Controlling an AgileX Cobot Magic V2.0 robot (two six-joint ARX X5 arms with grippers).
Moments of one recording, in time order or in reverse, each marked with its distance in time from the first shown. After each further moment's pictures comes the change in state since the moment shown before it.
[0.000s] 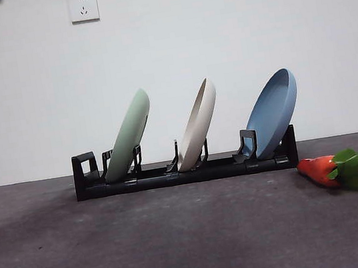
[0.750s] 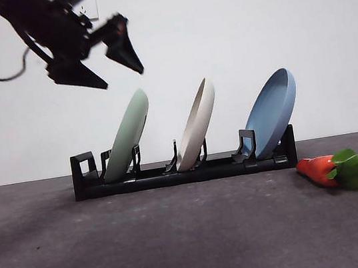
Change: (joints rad) left arm -0.135 0.856 0.568 0.101 -0.323 0.085; right arm 0.000 0.052 0.000 -0.035 0.000 0.003
